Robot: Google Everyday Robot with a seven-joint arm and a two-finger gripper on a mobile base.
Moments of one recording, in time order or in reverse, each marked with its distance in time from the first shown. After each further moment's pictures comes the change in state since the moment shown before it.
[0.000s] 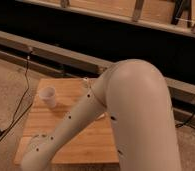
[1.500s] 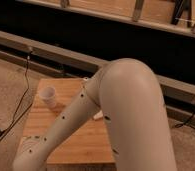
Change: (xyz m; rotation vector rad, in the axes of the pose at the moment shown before) arm -0.002 0.009 -0.004 0.023 0.002 -0.038
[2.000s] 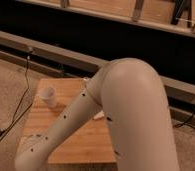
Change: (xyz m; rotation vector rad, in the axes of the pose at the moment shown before) arm -0.007 -0.010 -0.008 0.010 -0.032 0.046
